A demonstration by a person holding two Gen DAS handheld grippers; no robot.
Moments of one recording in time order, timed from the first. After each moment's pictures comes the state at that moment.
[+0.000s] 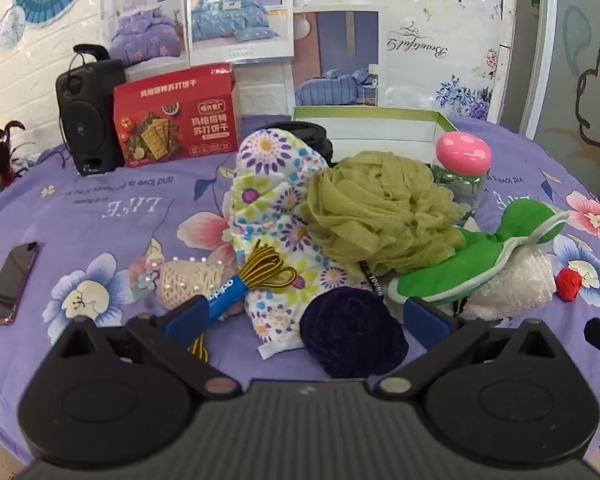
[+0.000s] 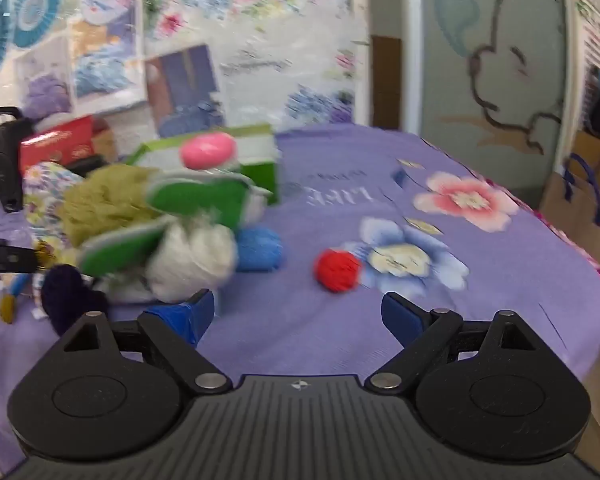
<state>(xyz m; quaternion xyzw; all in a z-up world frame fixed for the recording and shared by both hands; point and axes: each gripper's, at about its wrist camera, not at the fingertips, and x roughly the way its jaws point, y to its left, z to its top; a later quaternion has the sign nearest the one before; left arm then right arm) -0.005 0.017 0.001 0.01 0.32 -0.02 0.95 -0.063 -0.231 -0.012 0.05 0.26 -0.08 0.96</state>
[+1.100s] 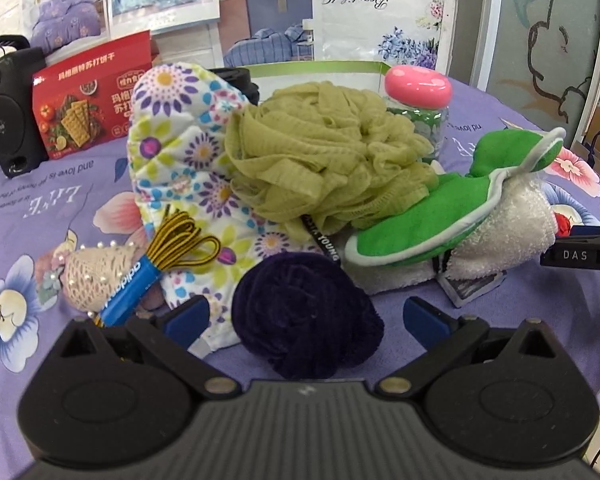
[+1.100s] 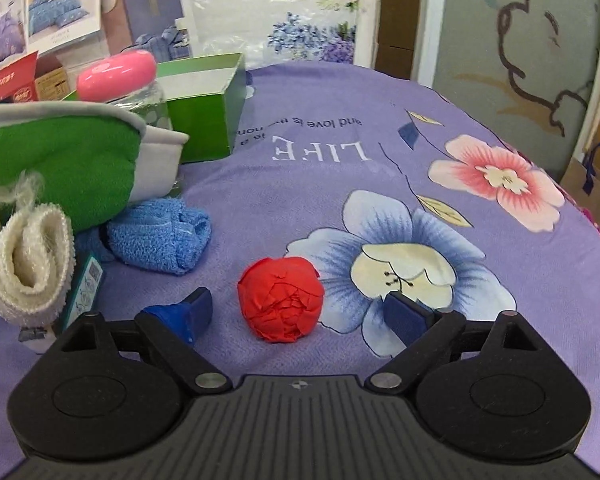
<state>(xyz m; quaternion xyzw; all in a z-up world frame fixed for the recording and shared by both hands) 0.029 -0.003 -0.052 0.04 0.35 -0.11 0.93 0.042 -0.272 -0.066 0.01 0.34 -0.05 0.94</state>
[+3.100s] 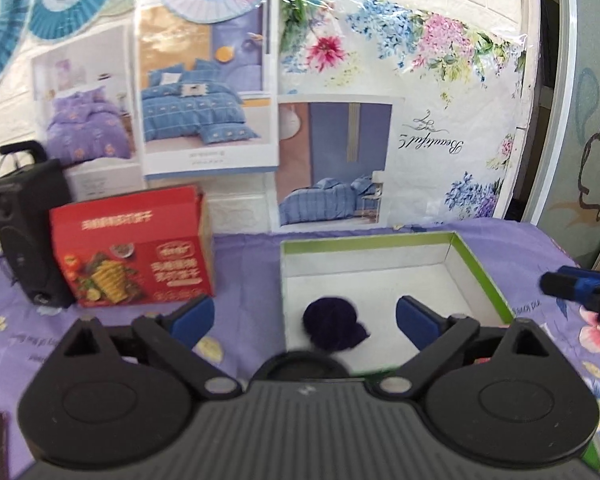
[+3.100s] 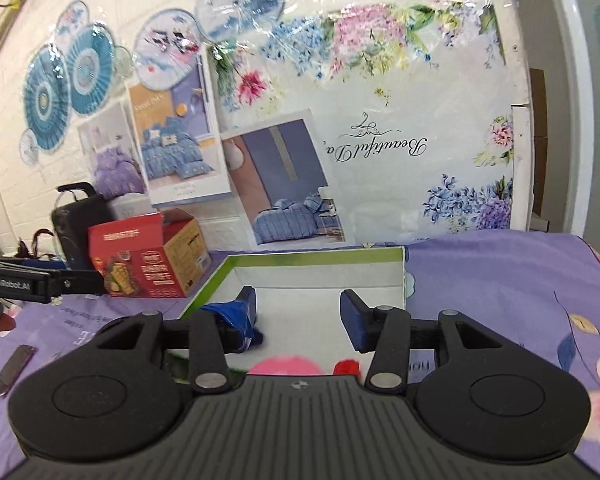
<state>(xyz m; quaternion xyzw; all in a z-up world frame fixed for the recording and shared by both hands) 0.168 0.047 0.096 0.01 0.26 -0.07 0.96 0.136 -0.246 0.076 0.07 0.20 0.15 0.97</state>
